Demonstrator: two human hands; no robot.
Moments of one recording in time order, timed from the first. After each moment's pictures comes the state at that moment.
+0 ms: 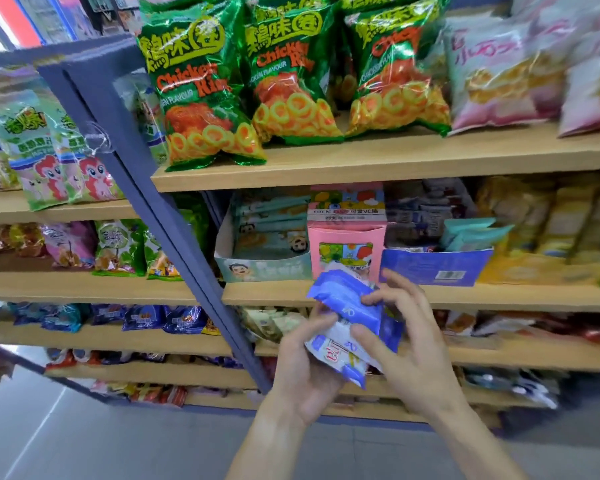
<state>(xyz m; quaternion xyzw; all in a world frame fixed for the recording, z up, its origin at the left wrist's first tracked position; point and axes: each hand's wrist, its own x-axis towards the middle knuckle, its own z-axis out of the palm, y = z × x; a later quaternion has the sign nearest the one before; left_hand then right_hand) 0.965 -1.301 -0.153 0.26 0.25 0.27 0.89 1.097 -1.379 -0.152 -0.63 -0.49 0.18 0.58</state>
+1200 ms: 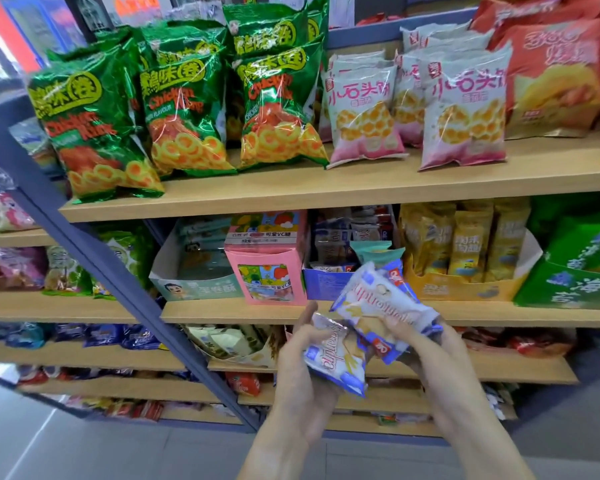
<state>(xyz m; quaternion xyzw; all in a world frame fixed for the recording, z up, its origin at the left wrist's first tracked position) 1.103 -1.380 -0.128 0.21 0.31 0.35 0.86 1.240 -1.460 -0.127 -0.58 -0.19 0.40 0.68</state>
